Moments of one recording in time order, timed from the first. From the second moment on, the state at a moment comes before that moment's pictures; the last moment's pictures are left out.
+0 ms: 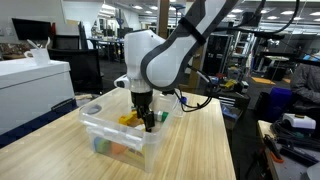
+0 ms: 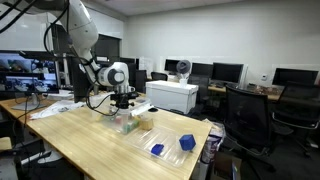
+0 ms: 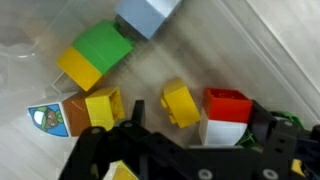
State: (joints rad) arm 0.04 0.58 0.05 -1.99 -0.22 2.53 -0.66
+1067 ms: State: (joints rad) arm -0.04 0.52 0.10 -2.04 -0.22 2.74 -0.65
